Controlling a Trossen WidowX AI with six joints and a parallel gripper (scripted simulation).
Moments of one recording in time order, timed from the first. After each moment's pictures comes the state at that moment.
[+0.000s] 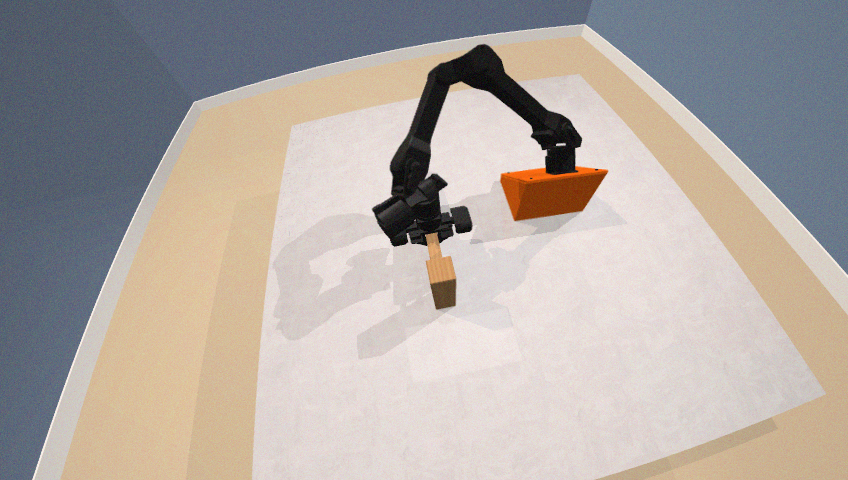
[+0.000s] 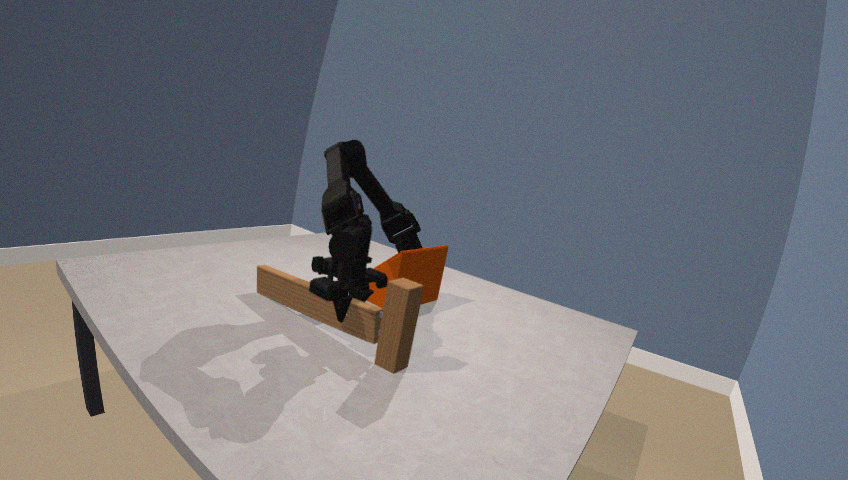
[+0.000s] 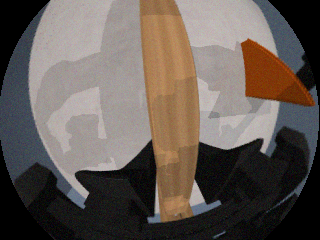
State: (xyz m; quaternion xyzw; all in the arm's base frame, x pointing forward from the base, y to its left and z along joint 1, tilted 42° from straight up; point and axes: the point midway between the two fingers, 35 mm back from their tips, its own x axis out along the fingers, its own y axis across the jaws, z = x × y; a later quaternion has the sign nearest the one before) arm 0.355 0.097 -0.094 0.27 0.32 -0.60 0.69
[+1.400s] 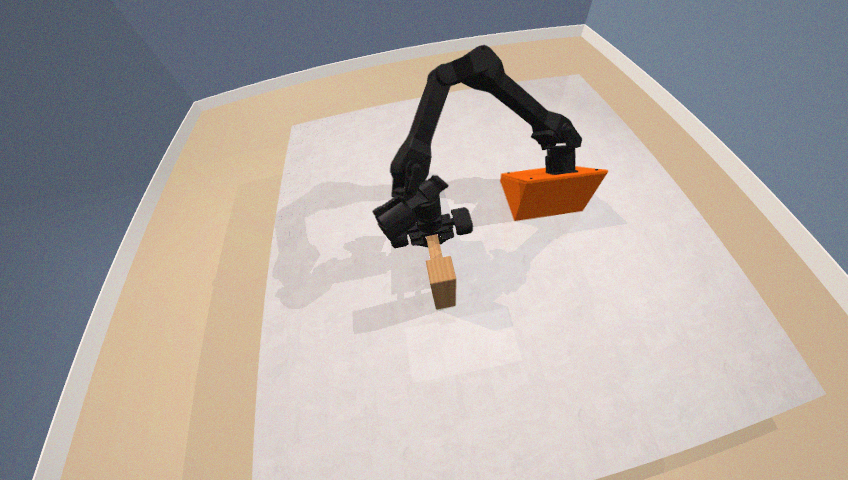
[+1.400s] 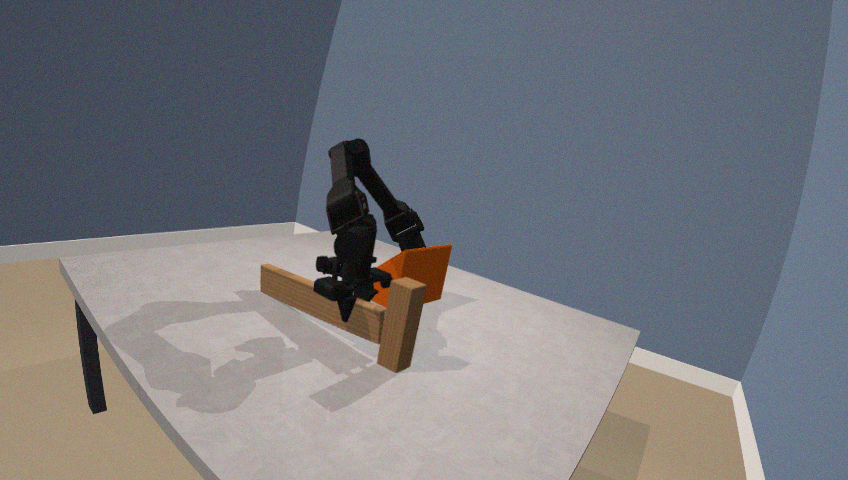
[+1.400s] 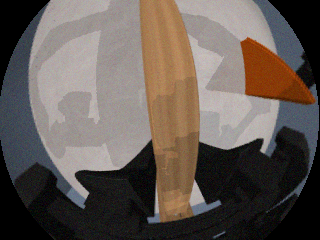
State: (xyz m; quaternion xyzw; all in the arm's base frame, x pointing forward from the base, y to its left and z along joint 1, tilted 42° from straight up) arm 0.354 0.100 -0.097 0.26 0.32 -0.60 0.69
